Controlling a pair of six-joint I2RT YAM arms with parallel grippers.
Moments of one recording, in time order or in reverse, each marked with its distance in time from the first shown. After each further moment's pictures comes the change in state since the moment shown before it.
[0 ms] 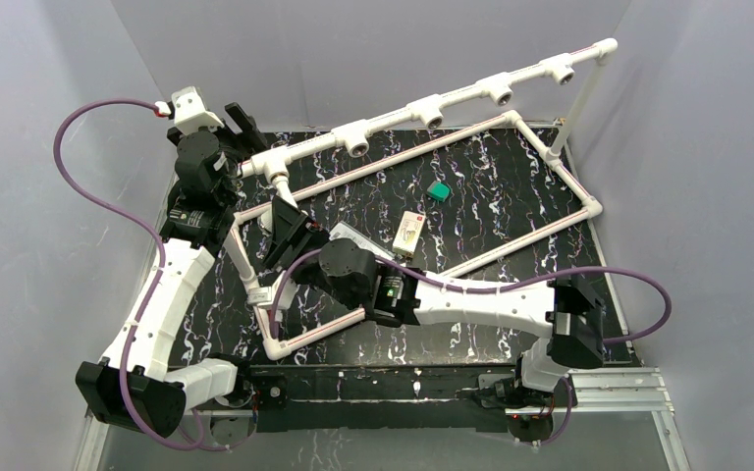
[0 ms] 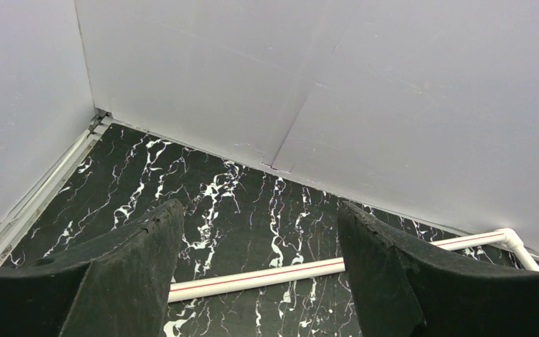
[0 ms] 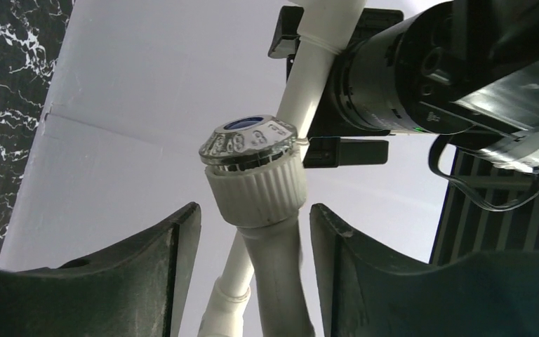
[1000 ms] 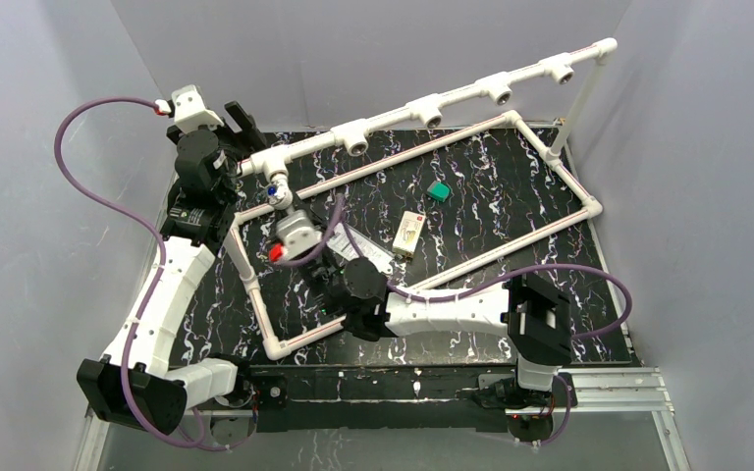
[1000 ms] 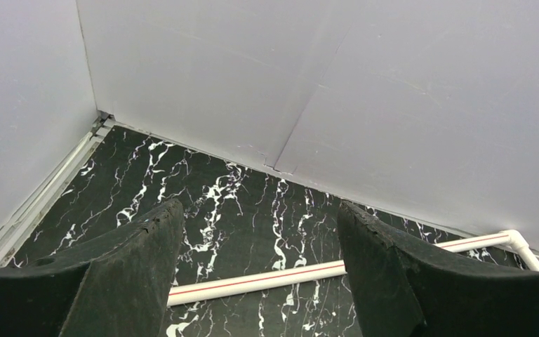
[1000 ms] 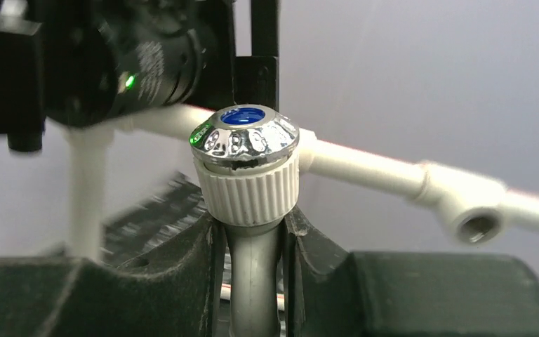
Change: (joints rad) left arm 0.009 0.013 0.005 0.010 0.003 0.009; right arm 0.029 0.157 -0.026 0.763 0.288 1.053
